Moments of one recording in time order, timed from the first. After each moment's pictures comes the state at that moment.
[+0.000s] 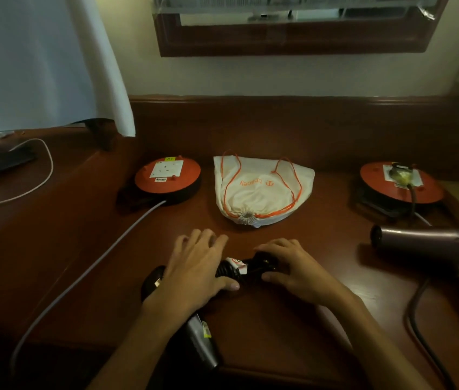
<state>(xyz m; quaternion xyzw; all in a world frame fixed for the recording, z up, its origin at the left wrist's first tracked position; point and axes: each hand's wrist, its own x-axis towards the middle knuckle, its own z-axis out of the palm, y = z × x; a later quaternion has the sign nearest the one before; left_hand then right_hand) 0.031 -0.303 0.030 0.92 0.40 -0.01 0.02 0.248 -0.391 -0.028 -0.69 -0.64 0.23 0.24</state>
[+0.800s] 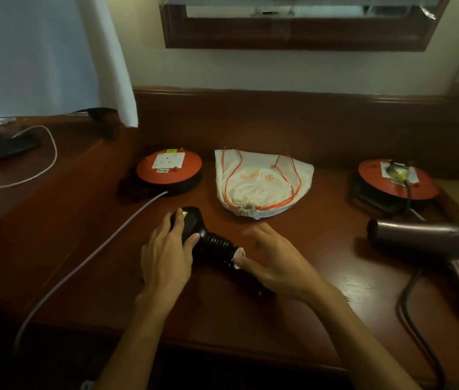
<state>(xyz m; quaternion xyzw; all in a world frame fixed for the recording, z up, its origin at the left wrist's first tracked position) 0.001 -0.277 -0.018 0.80 0.56 0.20 0.11 0.193 -0.394 0.003 -0.68 -0.65 0.18 0.28</state>
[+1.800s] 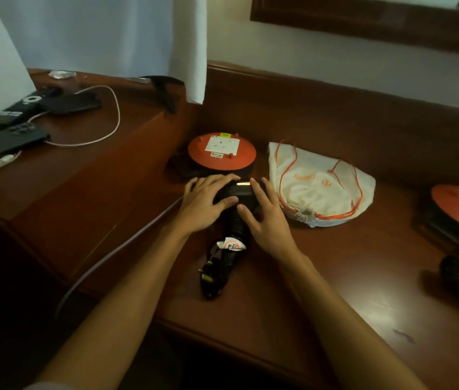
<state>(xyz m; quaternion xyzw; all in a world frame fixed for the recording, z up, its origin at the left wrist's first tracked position) -0.027 -0.134 -0.042 0.86 0.40 0.25 0.20 0.136 -0.238 -0.047 -0.66 -0.61 0.15 0.40</state>
